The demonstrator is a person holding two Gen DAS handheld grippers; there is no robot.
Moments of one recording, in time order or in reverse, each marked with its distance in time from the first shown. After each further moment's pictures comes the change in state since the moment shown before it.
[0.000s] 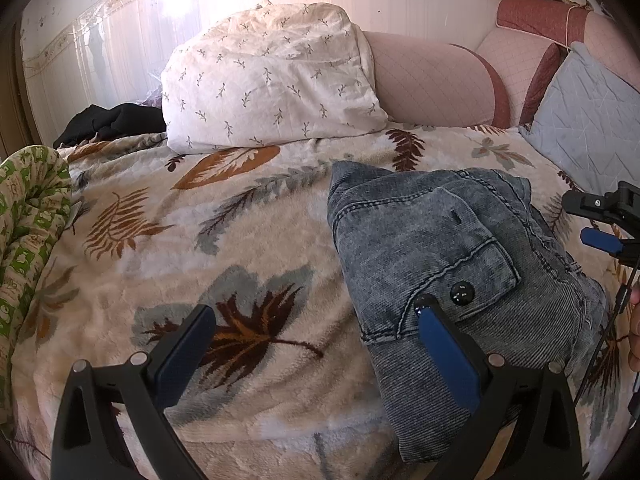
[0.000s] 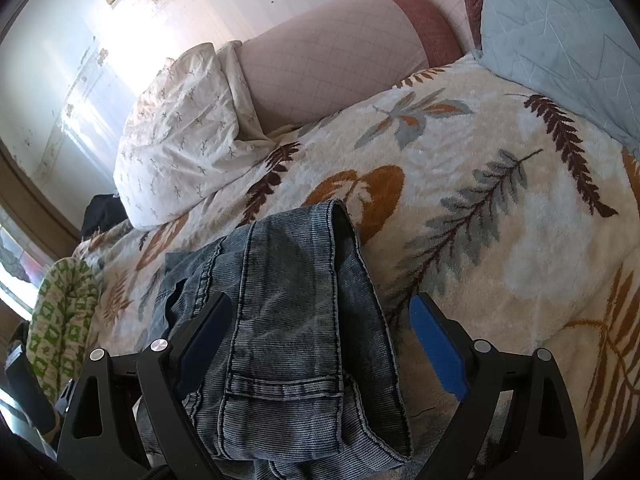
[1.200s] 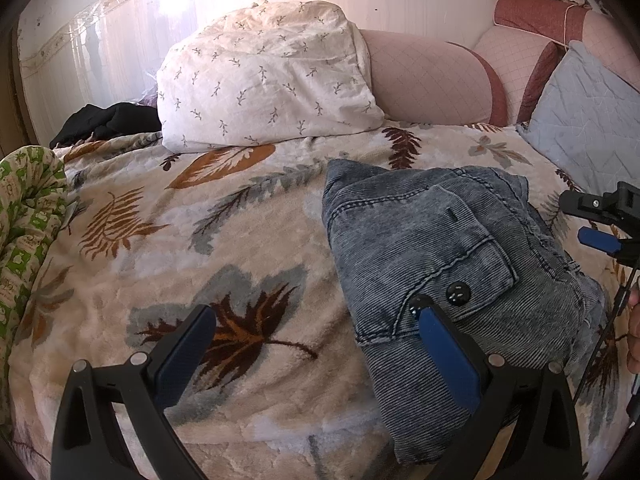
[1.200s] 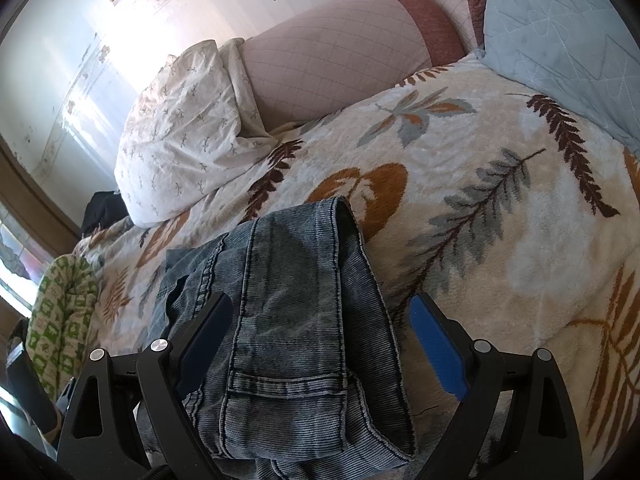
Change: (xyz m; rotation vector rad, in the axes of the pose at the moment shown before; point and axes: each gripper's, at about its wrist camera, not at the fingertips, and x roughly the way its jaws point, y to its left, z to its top) left arm 0.003 -0.002 0.001 0.008 0.005 -0.020; right arm 0.003 0.001 -0.002 -0.011 0.005 0.001
